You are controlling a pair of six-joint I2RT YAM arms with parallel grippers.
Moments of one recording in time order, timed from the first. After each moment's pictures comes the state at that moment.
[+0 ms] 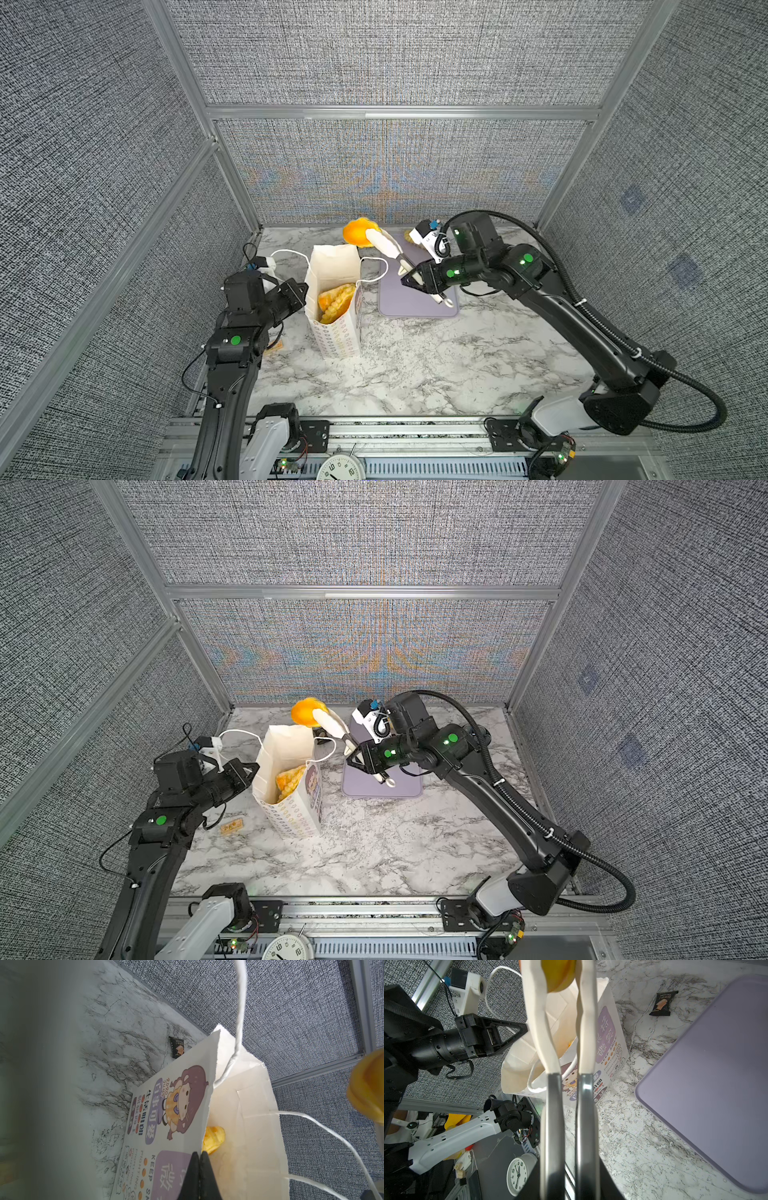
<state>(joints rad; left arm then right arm) 0.01 0.83 0.94 -0.67 0.40 -0.61 0.71 1.47 1.70 -0.92 -0.44 0.29</state>
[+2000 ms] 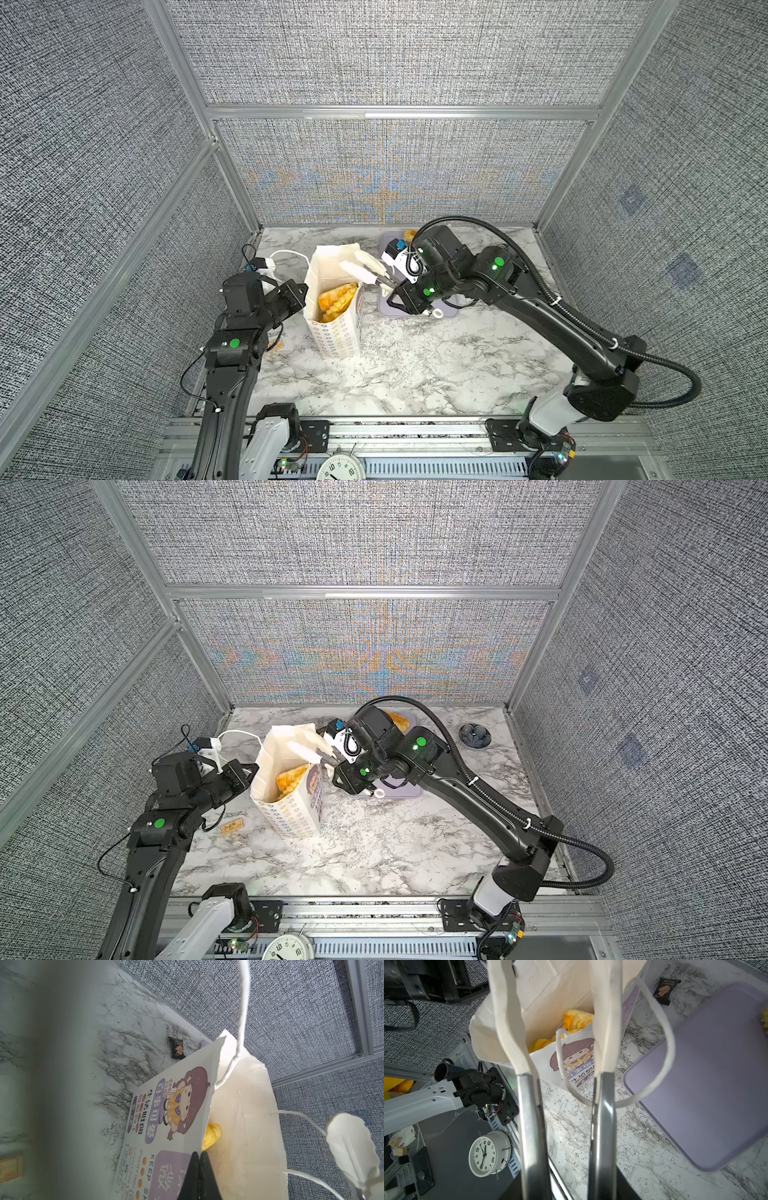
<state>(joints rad) 0.01 0.81 0.94 -0.67 0.40 -0.61 0.91 1.59 1.86 -1.11 -0.18 0.16</state>
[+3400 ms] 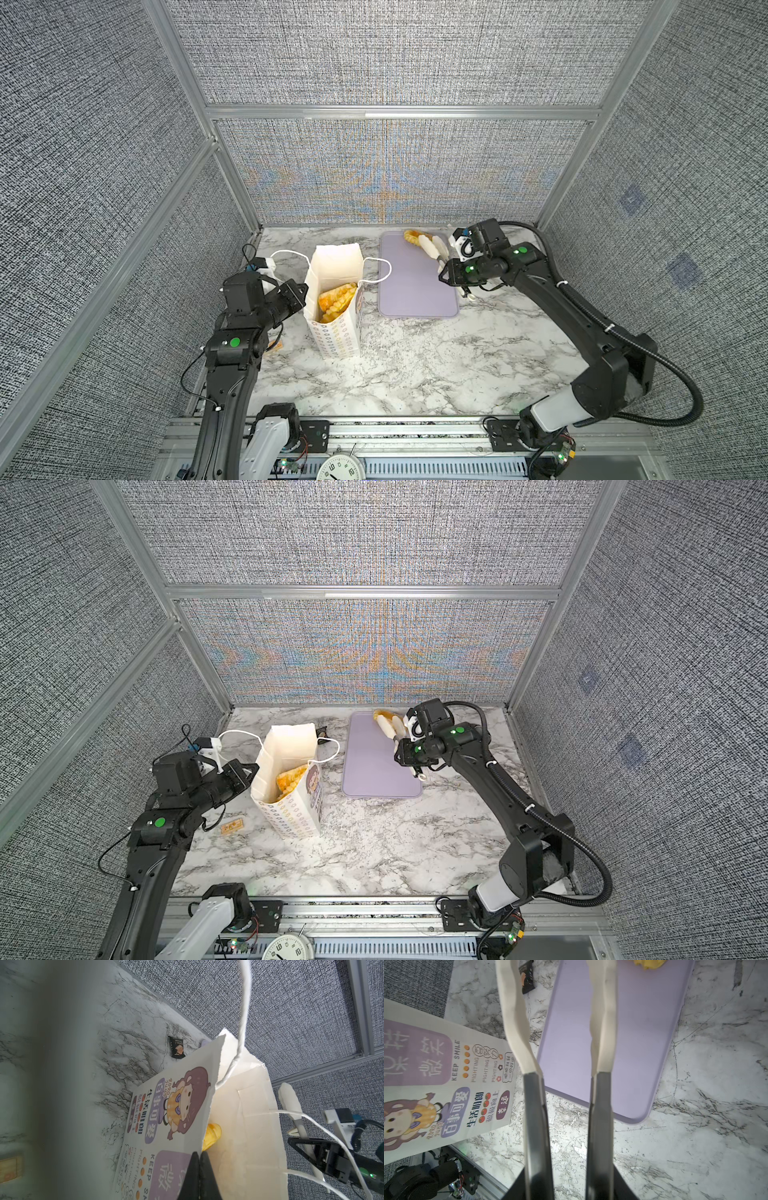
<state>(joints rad) 0.01 0.82 0.94 -0.67 0.41 -0.61 0.41 1.56 1.48 -0.92 -0.23 0.30</state>
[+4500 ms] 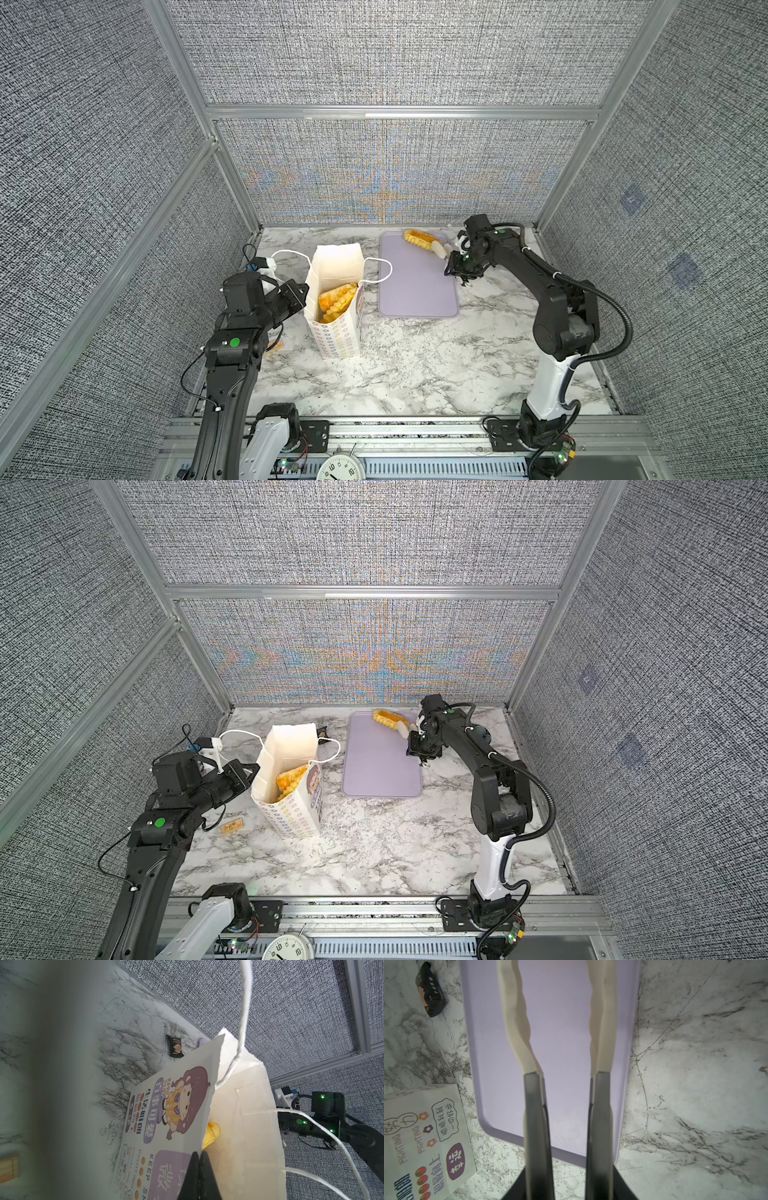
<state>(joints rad) 0.01 0.81 0.94 -0.67 0.42 -0.61 0.24 1.96 1.67 -0.92 -0.26 0.32</state>
